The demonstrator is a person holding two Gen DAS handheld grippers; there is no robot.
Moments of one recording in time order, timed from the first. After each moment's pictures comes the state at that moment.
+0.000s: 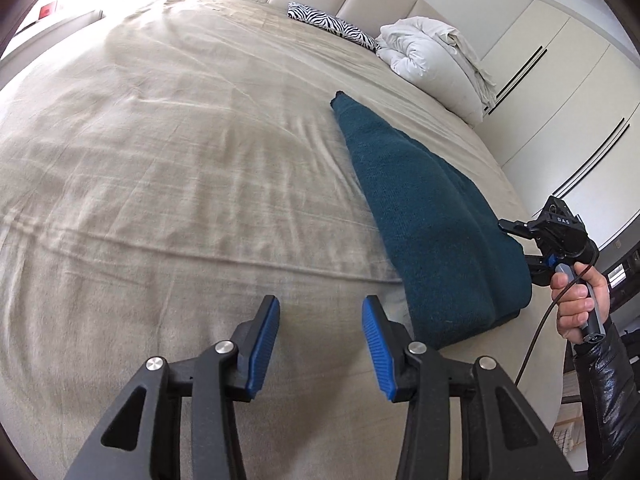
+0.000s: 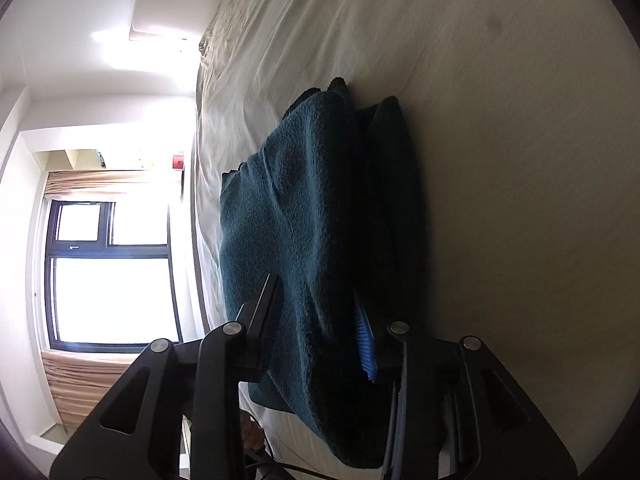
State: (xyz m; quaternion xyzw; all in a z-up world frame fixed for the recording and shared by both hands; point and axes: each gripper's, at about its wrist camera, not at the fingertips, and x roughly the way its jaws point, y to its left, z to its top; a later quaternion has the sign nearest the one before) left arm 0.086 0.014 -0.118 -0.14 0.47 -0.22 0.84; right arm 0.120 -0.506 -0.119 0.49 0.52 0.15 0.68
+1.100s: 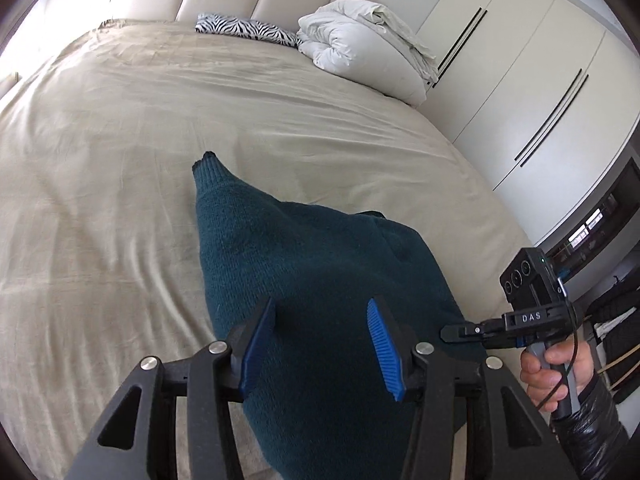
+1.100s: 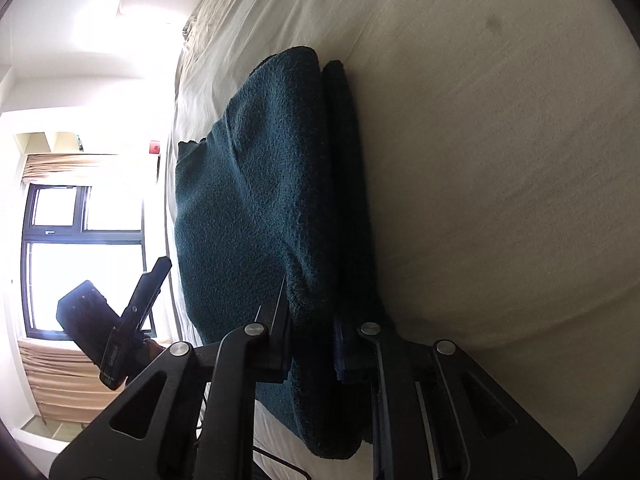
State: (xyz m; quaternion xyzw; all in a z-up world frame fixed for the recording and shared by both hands) left arm 0.207 -0.119 -0.081 -0.09 0.46 -0.32 0.82; right arm 0.097 -0.497 -0.130 0.46 0.54 0.13 0.69
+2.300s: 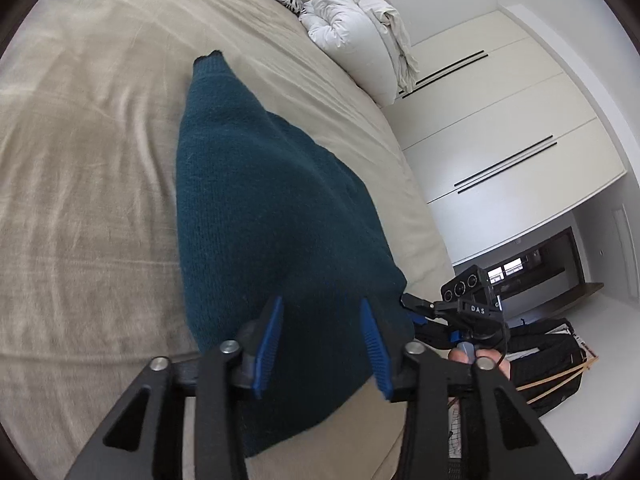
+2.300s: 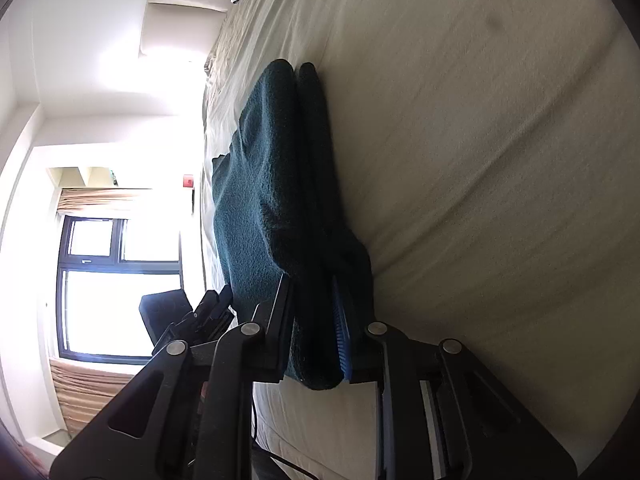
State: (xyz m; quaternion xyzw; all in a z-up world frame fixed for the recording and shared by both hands) left arm 0.147 -0.091 -0.110 -0.24 0.49 -0.40 0.73; right arm 0.024 -0.506 -0.132 0.51 0.47 0.12 0.71
